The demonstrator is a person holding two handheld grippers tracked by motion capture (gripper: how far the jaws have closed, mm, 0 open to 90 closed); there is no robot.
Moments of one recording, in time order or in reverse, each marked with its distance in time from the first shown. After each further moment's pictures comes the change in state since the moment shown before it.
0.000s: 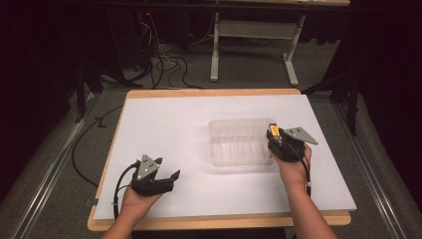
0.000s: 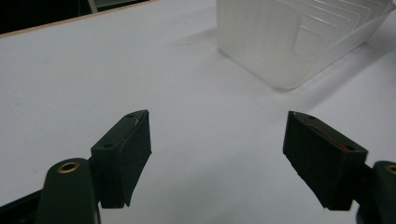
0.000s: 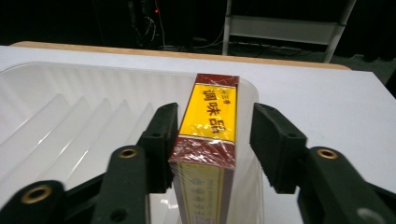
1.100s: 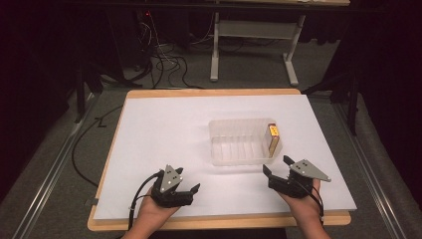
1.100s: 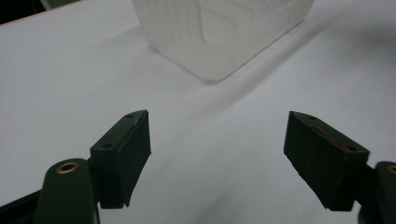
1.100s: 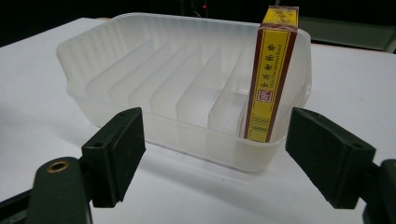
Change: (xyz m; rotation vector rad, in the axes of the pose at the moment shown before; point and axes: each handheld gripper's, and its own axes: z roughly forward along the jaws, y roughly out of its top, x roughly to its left) left arm -0.059 0.001 0.015 0.040 -0.096 0.110; right arm 0.013 -0.050 -0.076 -0.001 0.182 -0.077
